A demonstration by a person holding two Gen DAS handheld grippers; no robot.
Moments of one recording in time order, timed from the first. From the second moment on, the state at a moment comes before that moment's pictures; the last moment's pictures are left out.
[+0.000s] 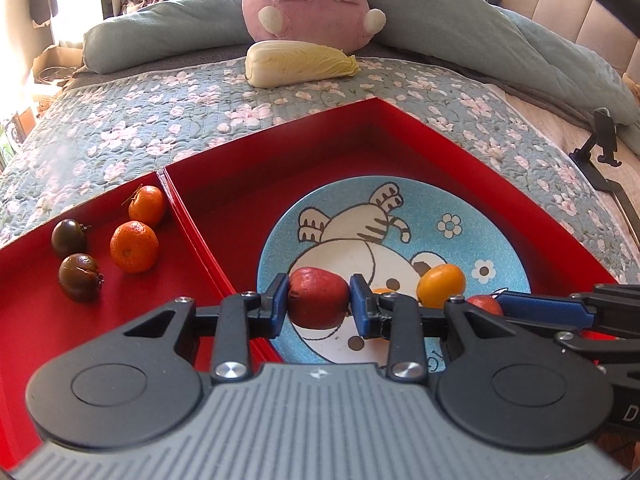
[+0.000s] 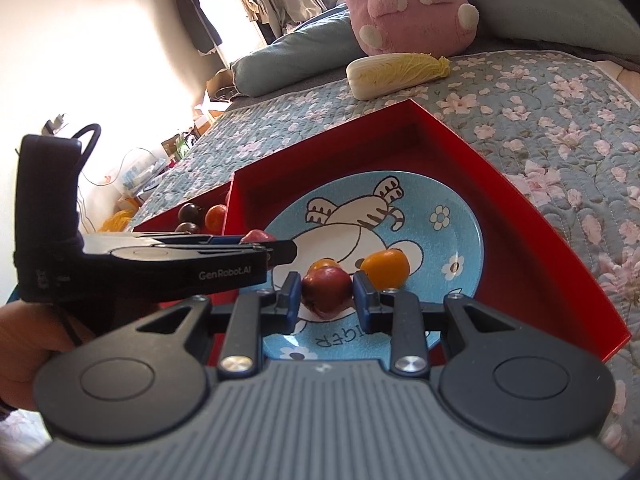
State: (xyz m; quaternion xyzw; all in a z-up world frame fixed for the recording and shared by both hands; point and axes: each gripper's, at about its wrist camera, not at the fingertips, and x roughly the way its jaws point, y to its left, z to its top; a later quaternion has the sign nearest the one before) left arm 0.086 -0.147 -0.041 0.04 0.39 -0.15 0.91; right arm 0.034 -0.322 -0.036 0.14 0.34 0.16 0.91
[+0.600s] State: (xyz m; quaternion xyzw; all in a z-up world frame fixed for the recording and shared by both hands) left arm 0.074 -0.142 -0.031 0.02 0.38 -0.17 0.91; right arm 0.033 -0.319 -0.035 0.14 0.34 0.16 0.91
